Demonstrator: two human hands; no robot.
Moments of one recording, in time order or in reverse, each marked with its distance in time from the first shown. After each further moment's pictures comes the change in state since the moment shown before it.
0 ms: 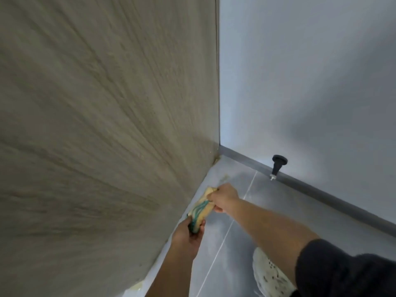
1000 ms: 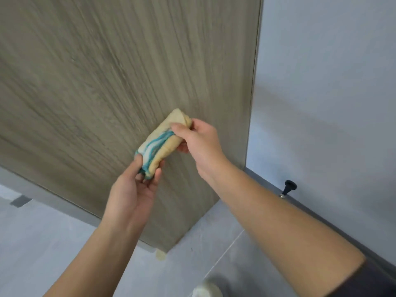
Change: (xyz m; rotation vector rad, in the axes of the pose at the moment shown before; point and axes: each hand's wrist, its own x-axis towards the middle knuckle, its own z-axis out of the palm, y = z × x) left_hand -0.331 0.086 -0.048 -0.168 -0.343 0.826; right_hand -0.303 -0.170 -0.022 0.623 -0.390 -0.807
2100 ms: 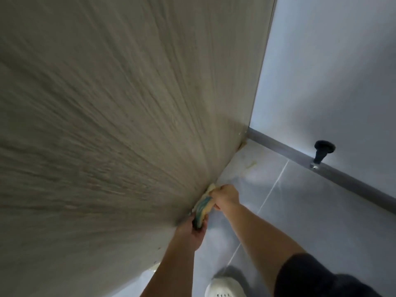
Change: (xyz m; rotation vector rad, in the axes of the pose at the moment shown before) left_hand 0.195 -0.309 -0.151 -0.005 0.467 -0.840; right_hand 0.072 0.362 -0.165 -0.592 0.398 0.853
